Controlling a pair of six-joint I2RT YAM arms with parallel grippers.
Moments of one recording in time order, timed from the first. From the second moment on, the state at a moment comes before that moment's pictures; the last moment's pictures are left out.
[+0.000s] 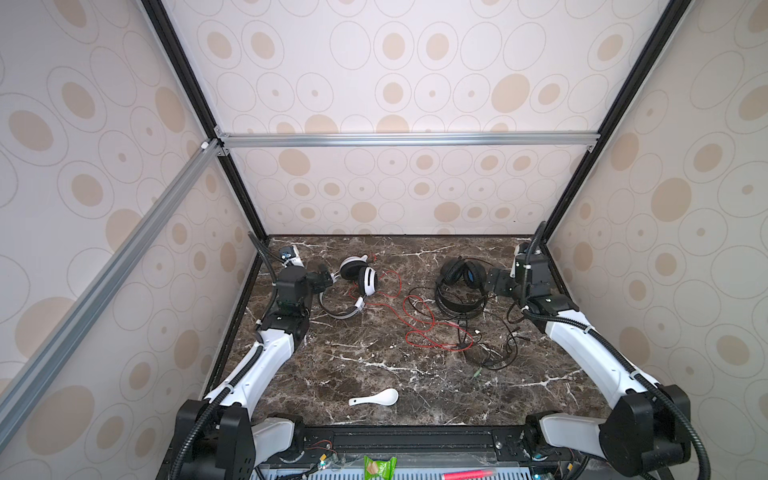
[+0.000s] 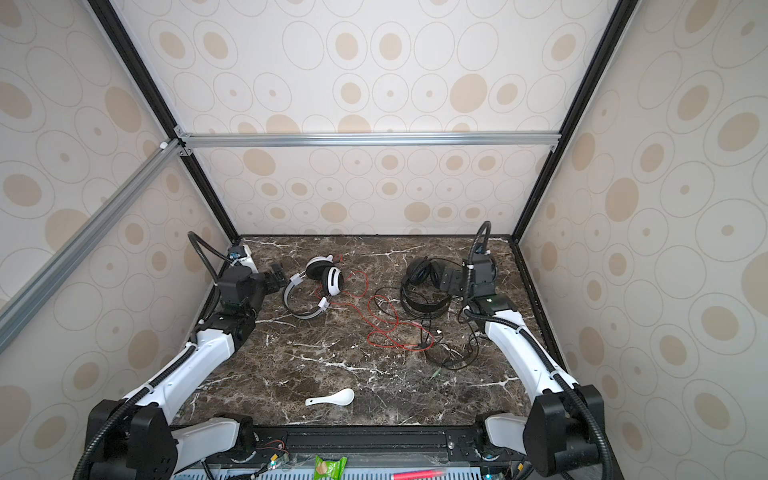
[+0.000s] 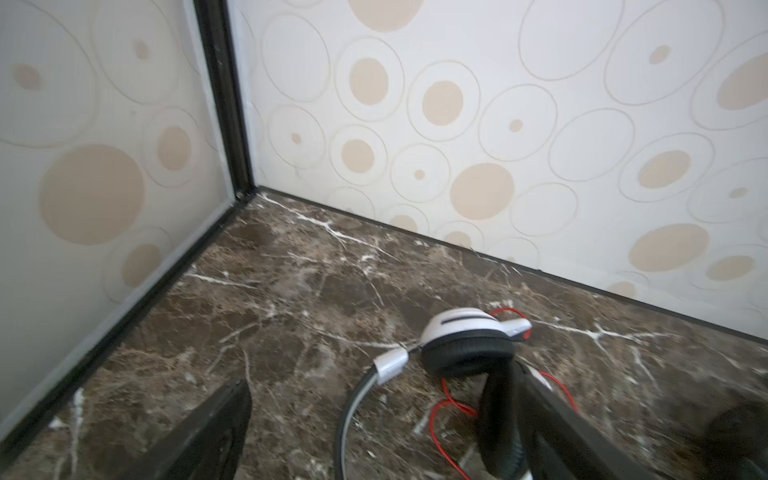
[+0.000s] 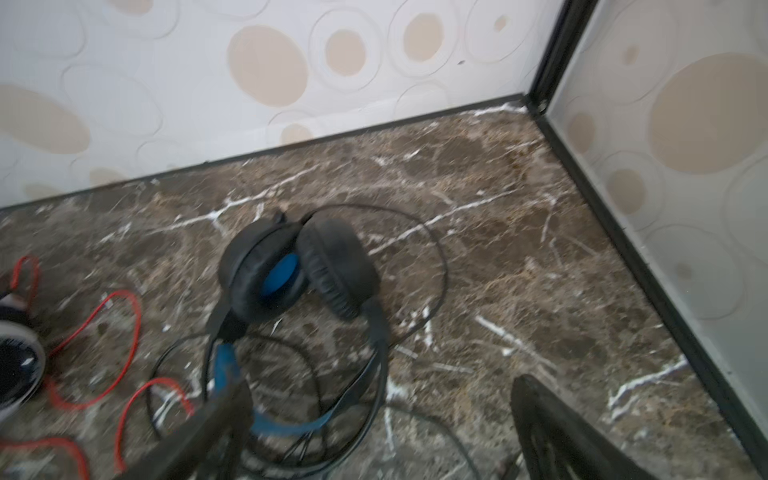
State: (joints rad) left arm -0.14 1.20 0.81 0.04 -0.23 -0.36; right arm 0.23 1.25 0.97 -0.37 0.24 0.31
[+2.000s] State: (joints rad) left arm -0.14 1.71 1.25 -0.50 -0.29 -0.34; right arm 0.51 1.25 1.34 -0.62 0.02 0.13
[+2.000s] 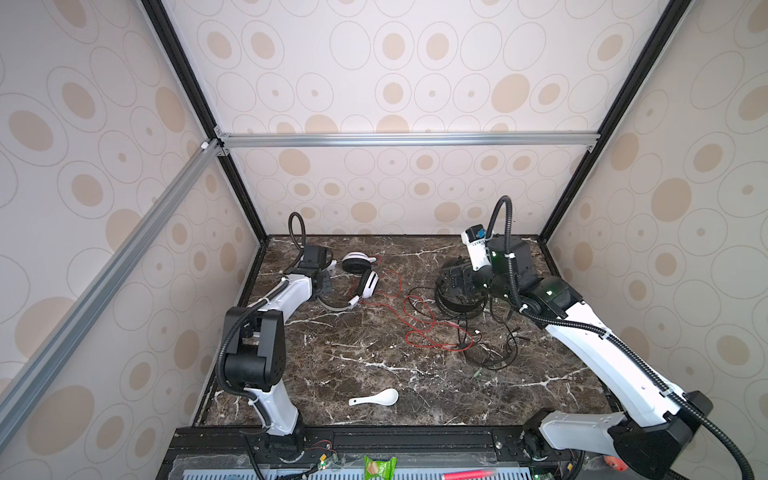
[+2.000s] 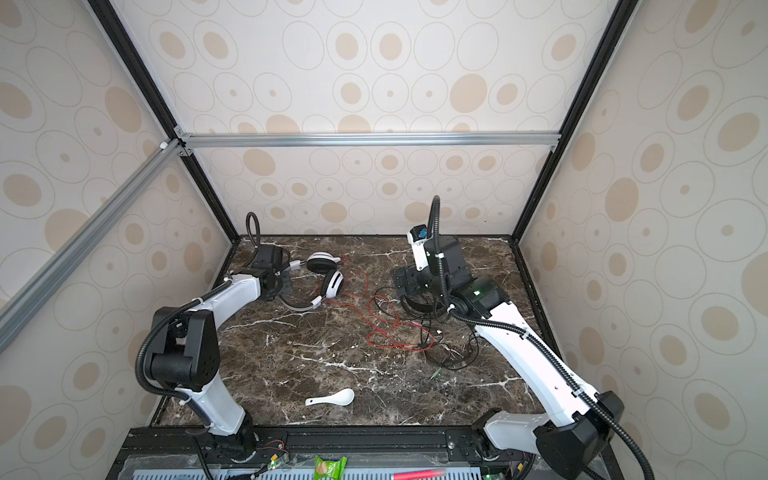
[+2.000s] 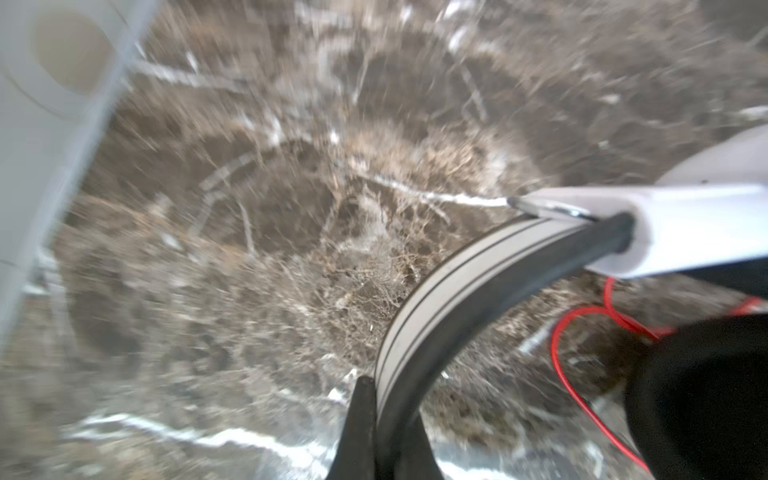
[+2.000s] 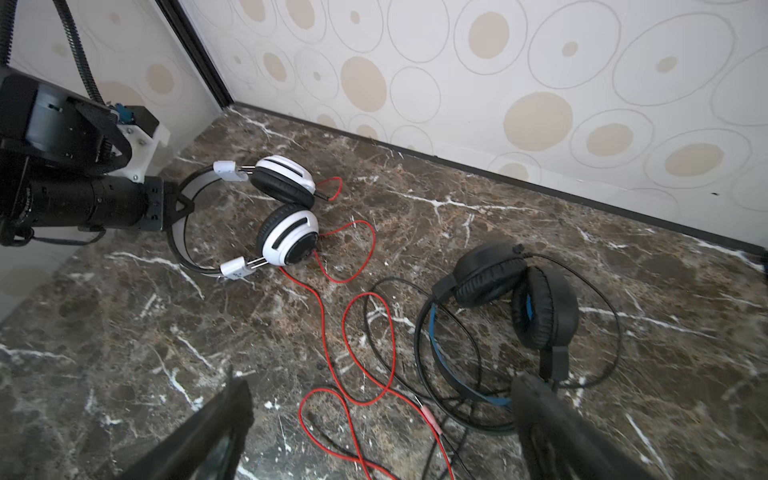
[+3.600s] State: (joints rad) left arm -0.39 1.47 1.88 -1.04 -0.02 -0.08; right arm 0.25 1.53 1.22 0.04 -0.69 -0.12
